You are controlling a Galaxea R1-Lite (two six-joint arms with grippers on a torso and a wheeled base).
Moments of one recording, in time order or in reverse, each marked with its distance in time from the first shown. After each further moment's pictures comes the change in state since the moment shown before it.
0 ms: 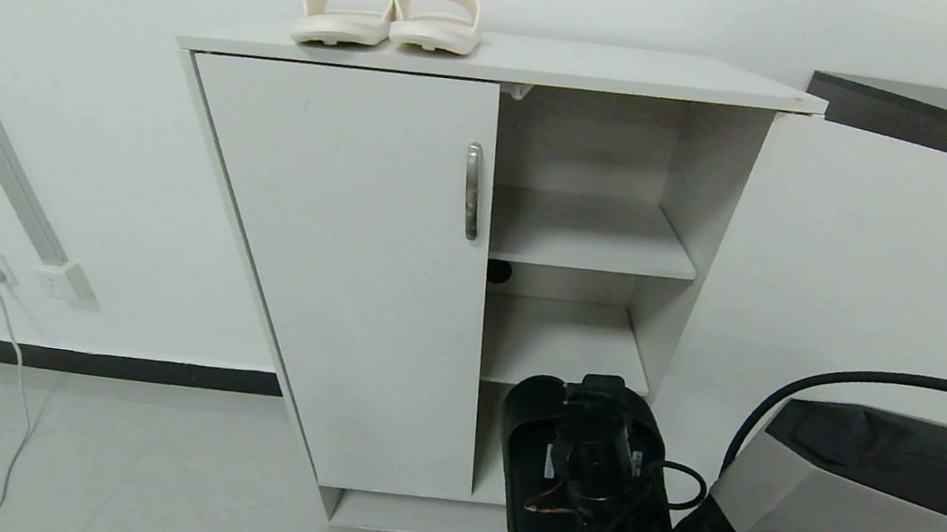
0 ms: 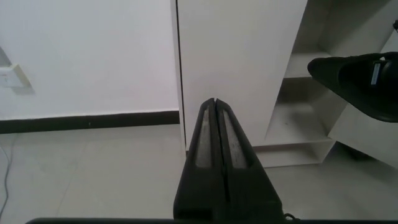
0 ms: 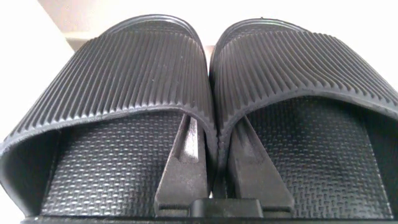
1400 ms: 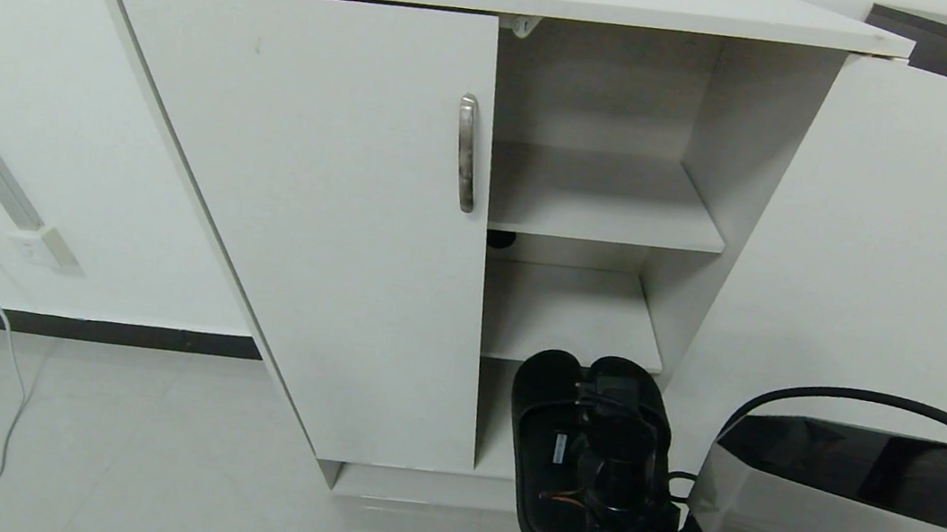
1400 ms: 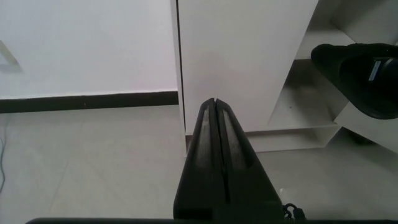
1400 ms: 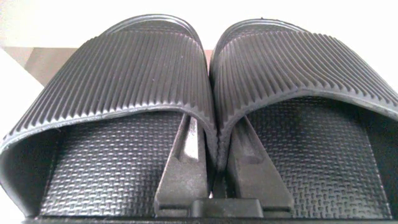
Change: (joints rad) left arm 0.000 0.001 0.000 0.000 0.001 -0.001; right arm -0.046 0.106 0.042 -0.396 0.000 -0.157
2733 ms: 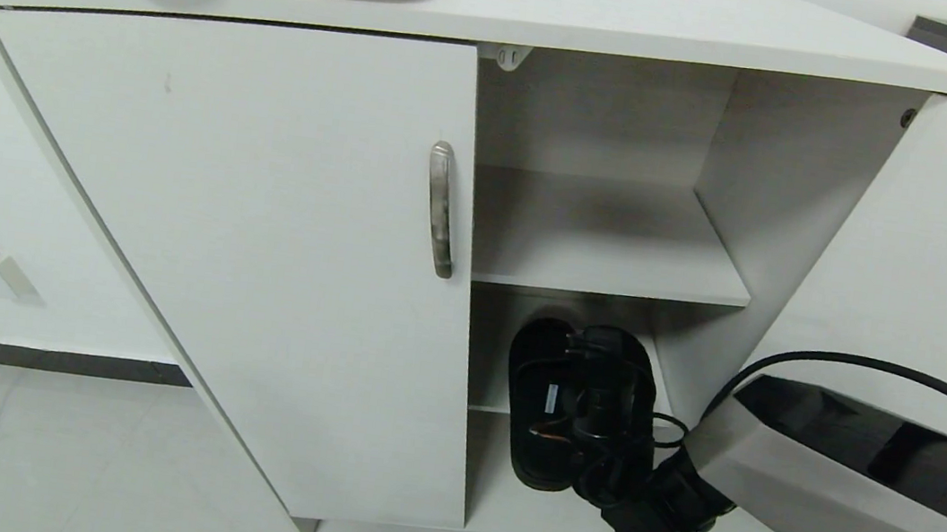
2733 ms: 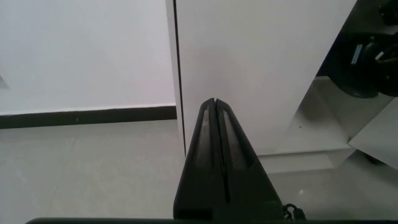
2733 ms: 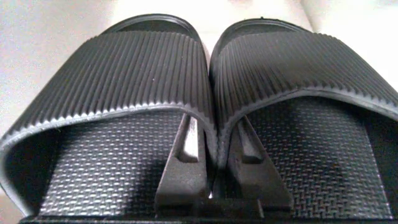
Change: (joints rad) left arm 0.000 0.000 0.000 -0.001 0.001 -0.002; right arm -0.065 0.033 -0.322 0.291 0.041 0.006
